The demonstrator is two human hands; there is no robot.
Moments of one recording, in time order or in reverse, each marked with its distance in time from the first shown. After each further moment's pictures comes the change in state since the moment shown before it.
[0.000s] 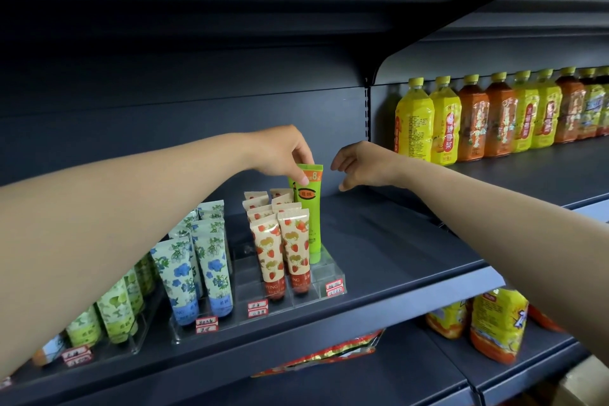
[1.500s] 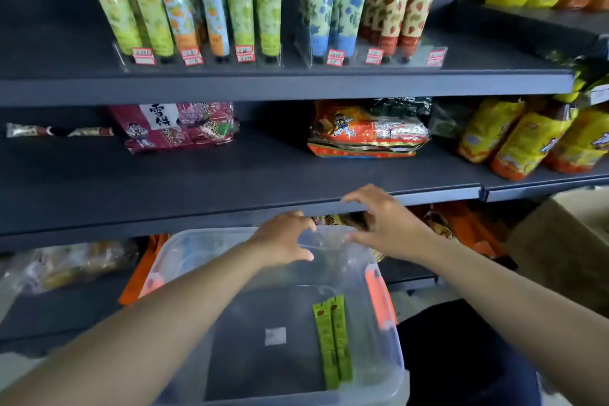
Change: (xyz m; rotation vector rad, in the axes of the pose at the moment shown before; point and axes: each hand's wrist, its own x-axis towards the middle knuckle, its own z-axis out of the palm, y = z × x) left_hand -0.322 -0.047 0.342 -0.273 -0.228 -0.260; right_hand -0.296 -0.080 0.285 0.006 -0.243 -0.093
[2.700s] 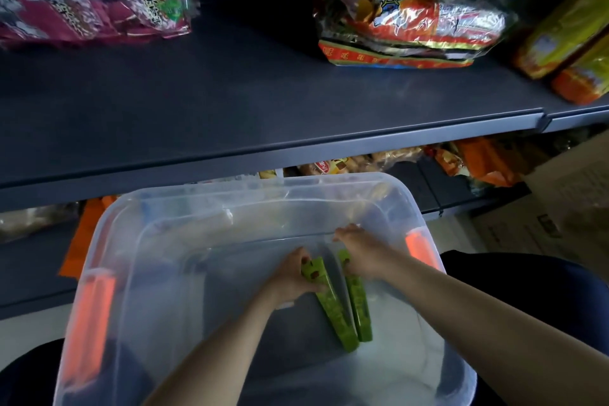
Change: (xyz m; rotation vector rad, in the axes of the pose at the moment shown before) left_hand 0.028 -0.088 0.236 -0.764 -0.259 -0.265; right_hand 0.020 0.062 0.203 -0.203 -0.674 0.466
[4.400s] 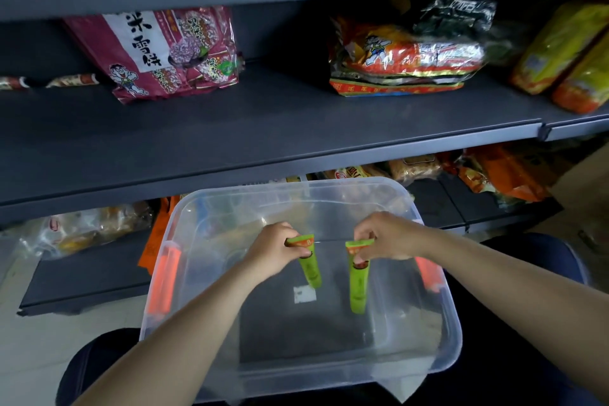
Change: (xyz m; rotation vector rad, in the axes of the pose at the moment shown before) left_hand -0.088 0.066 -0.088 0.312 0.274 0.155; right_hand -0.072 0.001 -0.058 0.236 0.038 -0.320
